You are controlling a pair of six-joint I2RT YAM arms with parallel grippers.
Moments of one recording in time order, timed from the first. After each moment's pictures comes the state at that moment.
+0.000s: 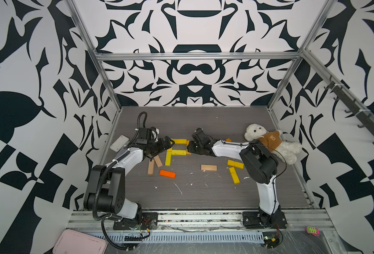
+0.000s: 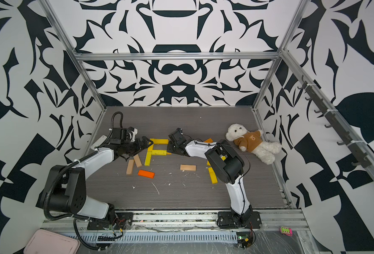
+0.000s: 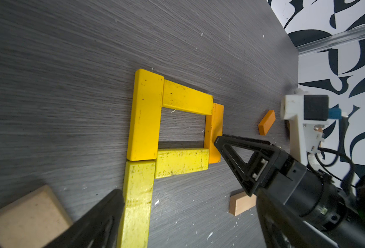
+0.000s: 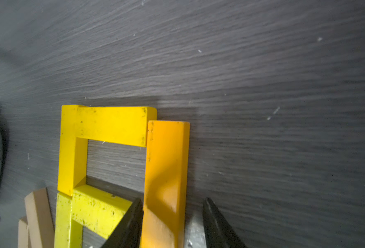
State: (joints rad) left arm -0.17 1.49 0.82 -0.18 0.51 -0.56; right arm 0.72 2.04 1.27 -0.09 -0.03 0.81
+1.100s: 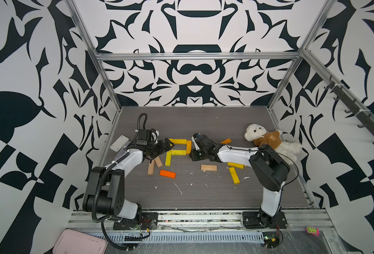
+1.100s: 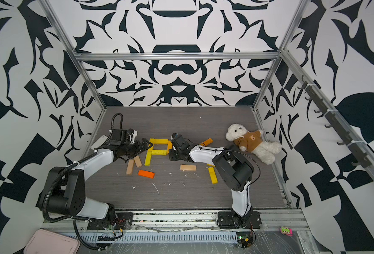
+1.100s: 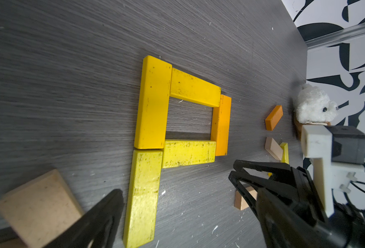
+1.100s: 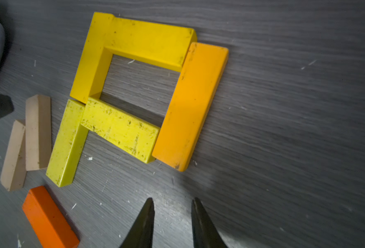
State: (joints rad) left arm -0.17 1.47 0.80 -0.21 0.49 -0.54; right arm 0.77 1.91 1.15 -0.15 -0.09 0.53
